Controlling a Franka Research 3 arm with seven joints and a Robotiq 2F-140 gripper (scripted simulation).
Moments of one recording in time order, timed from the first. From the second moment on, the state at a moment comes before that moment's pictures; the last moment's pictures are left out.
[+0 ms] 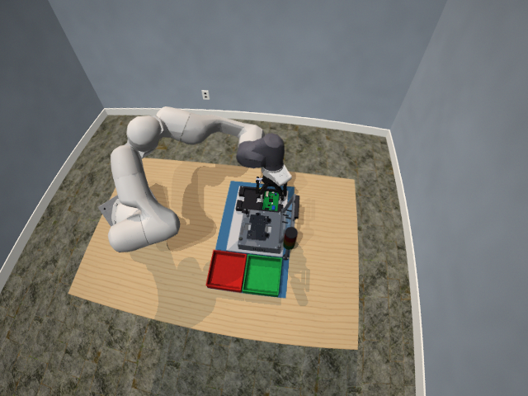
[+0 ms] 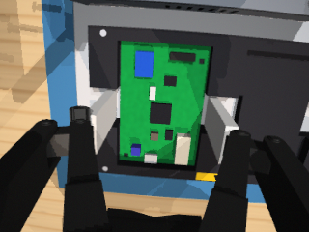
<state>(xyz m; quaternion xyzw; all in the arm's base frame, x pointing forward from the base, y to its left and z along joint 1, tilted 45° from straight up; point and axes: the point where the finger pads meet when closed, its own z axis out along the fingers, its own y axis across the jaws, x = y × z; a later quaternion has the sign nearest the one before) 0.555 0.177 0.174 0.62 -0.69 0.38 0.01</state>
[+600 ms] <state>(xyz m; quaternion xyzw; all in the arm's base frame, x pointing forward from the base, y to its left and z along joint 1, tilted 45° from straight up) 0.555 0.177 0.174 0.62 -0.69 0.38 0.01</state>
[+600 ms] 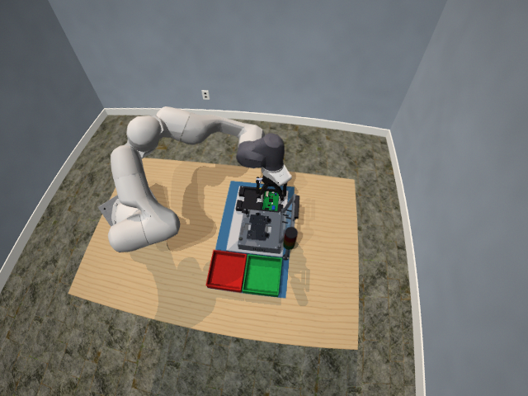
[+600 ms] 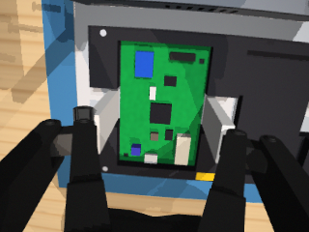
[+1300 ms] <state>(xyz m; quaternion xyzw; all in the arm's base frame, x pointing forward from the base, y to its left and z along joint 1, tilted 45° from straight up) 0.555 0.177 0.175 0.62 -0.69 0.38 0.01</state>
